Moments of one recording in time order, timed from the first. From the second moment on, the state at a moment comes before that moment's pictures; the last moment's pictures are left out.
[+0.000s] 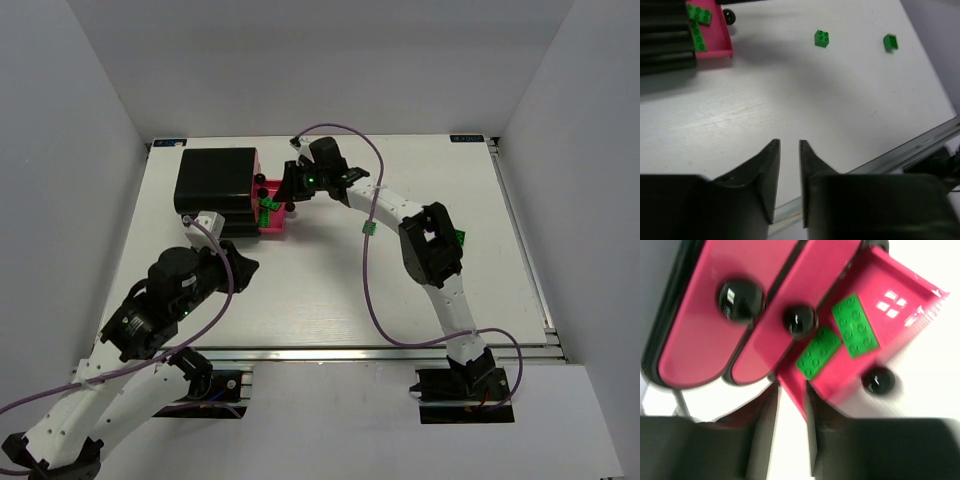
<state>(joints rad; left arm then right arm) -0.65 0.57 0.86 -0.65 -0.11 -0.43 0.65 2.33 1.97 -0.15 -0.51 0.45</state>
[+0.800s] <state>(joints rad) -0.80 1.94 1.52 -0.31 -0.12 -0.47 -0.13 1.35 1.06 -0.38 -0.78 0.15</state>
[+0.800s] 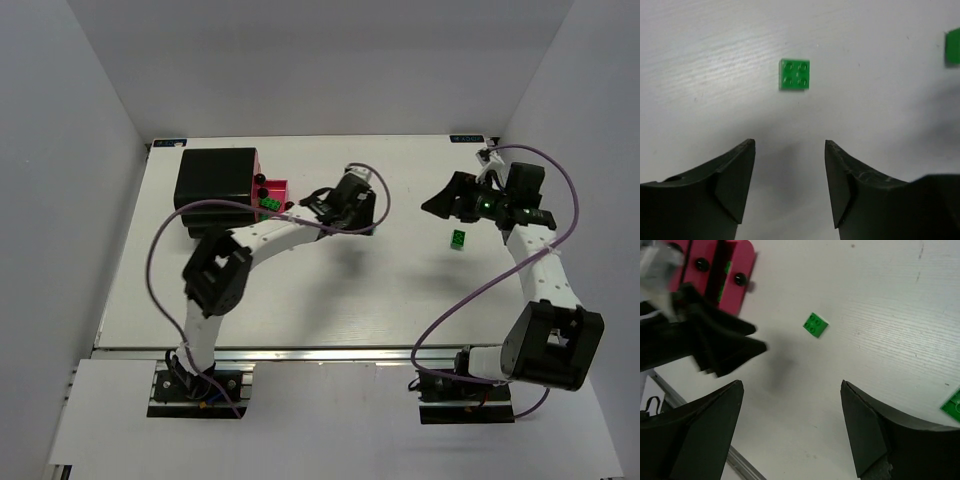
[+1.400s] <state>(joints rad) -0.88 2.44 2.05 -0.49 -0.37 -0.37 -0.33 1.29 1.05 -0.40 -1.05 0.12</state>
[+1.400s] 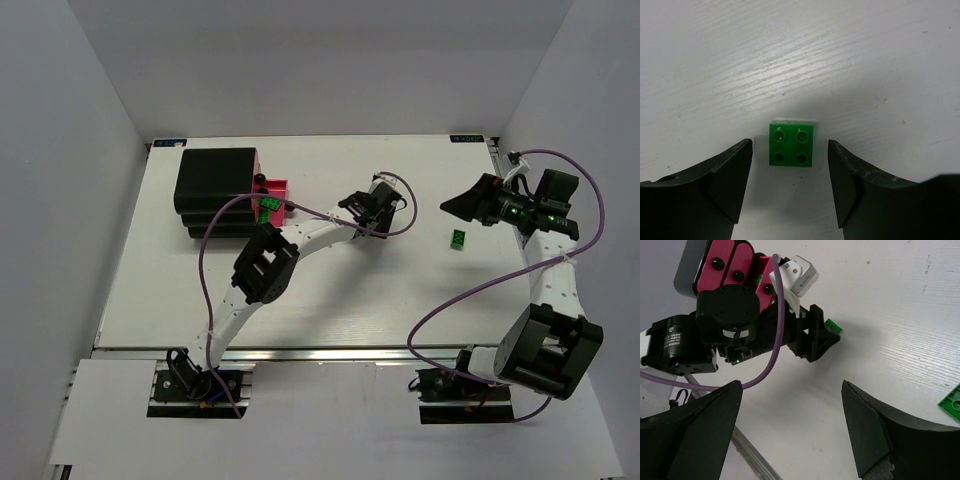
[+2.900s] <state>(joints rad) -0.58 2.20 1.85 -0.48 -0.72 -0.13 -0.38 1.24 0.95 -0.32 -1.17 0.13</state>
